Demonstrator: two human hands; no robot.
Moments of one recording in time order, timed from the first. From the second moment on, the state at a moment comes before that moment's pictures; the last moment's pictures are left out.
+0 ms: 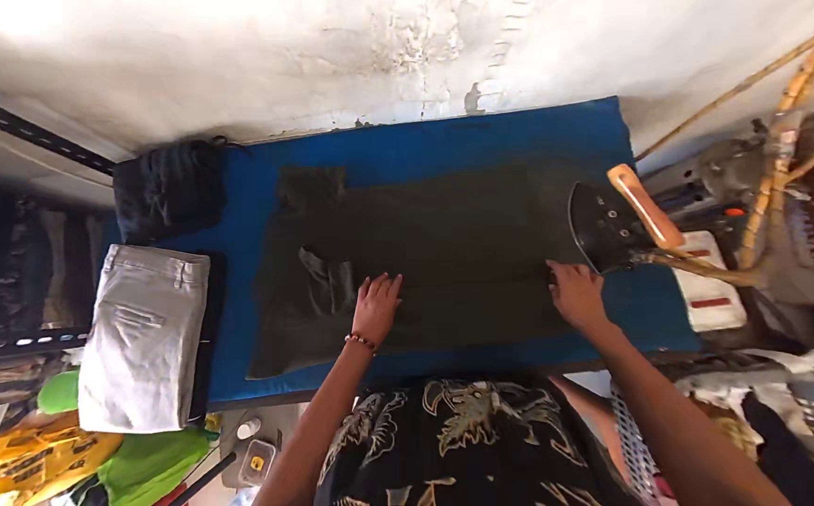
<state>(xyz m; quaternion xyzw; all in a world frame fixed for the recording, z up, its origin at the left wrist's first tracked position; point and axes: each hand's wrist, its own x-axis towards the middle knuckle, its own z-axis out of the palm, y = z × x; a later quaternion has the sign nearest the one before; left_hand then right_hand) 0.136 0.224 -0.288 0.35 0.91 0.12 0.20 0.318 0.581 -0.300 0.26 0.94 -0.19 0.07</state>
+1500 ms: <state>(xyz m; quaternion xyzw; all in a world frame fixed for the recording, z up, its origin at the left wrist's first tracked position) 0.107 0.029 -0.350 0.14 0.98 0.15 0.02 0.209 0.387 -0.201 0.26 0.87 -0.26 0.33</state>
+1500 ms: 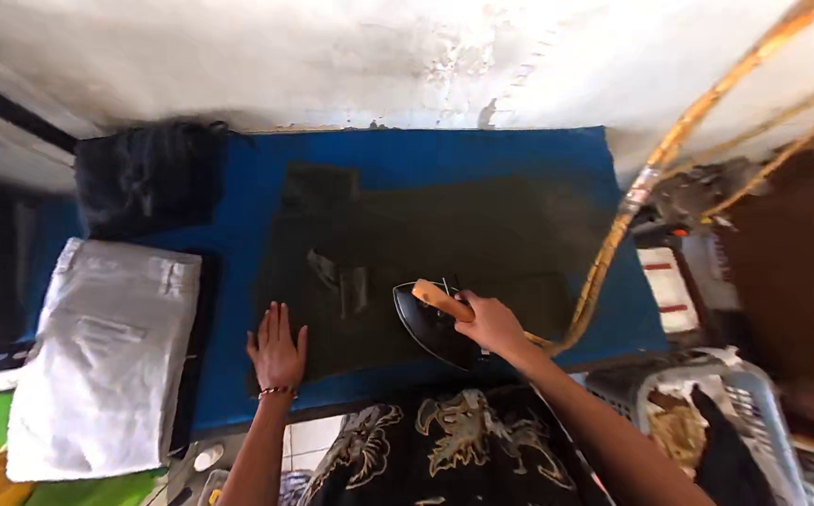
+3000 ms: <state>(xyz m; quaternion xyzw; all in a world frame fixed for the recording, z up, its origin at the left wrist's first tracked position) 0.159 0.010 -0.302 -0.10 0.86 0.49 0.05 0.175 0.277 -0.268 -0.13 0.81 -0.42 0.39</state>
